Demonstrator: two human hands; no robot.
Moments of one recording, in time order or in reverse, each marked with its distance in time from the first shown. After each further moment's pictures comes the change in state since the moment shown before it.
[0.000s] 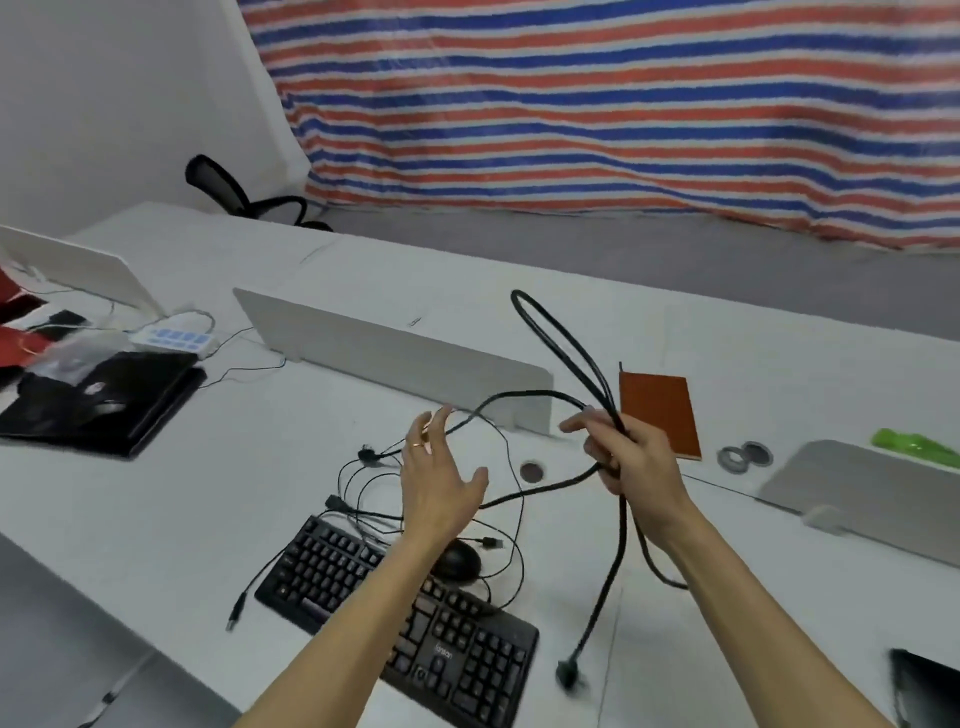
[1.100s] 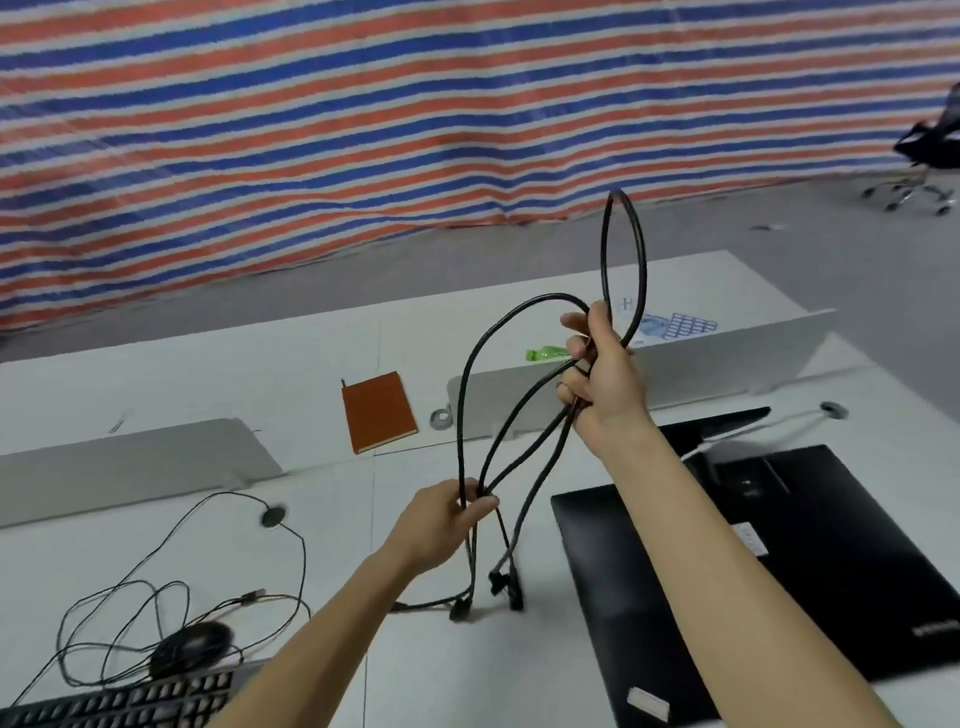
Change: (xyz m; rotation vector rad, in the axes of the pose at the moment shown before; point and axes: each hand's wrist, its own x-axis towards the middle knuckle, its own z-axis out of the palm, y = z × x) left_hand -0.186 0.260 0.167 0.006 -0.783 0.530; right_hand -0.173 -0.062 -0.312 0.662 0.677 -0.142
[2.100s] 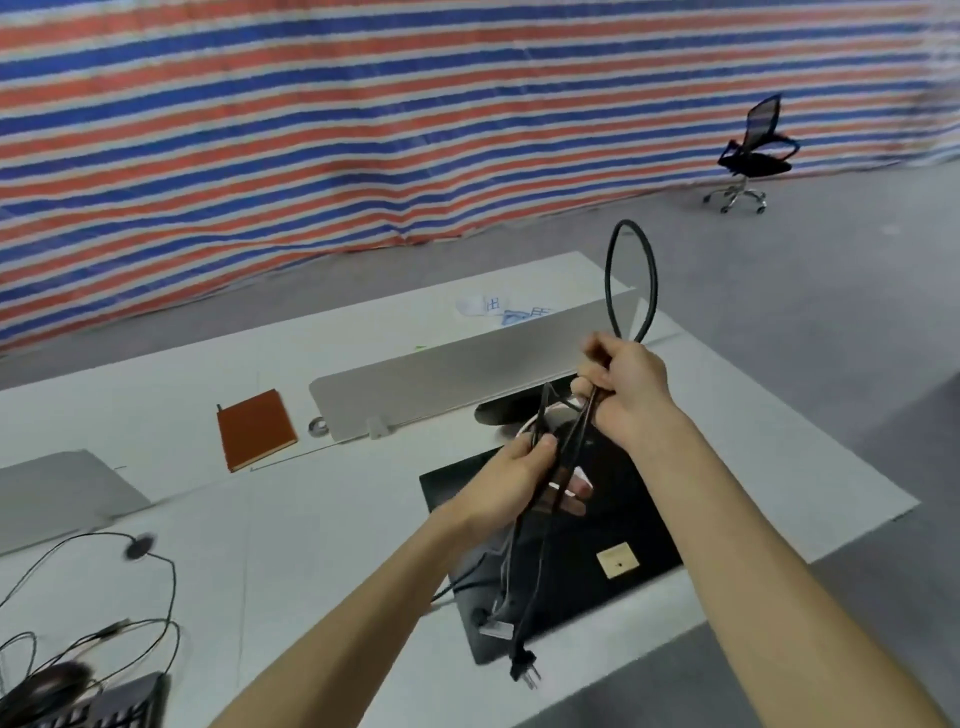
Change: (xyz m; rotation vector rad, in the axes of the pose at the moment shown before) left_hand -0.076 0.263 0.119 -0.797 -0.497 0.053; right_hand -0.107 -0.134 -0.172 0.075 0.303 -0.007
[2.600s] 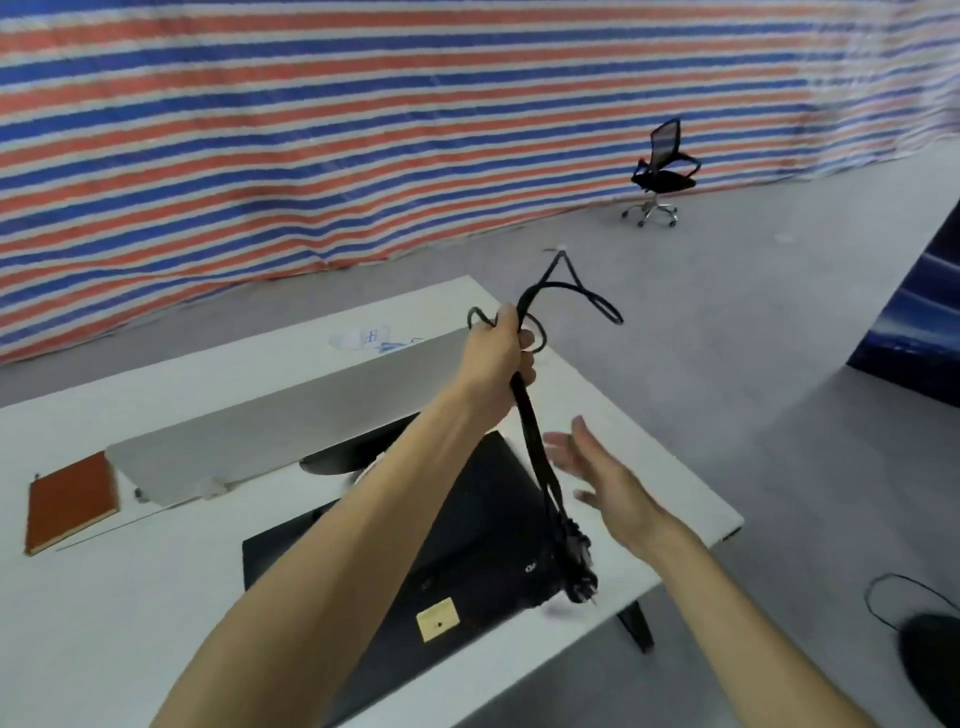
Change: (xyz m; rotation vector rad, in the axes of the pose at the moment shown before) left_hand 0.228 0.121 0.233 -0.305 0.299 0.144; right_hand 0.047 -0.143 -0.273 -0.735 -0.251 0.020
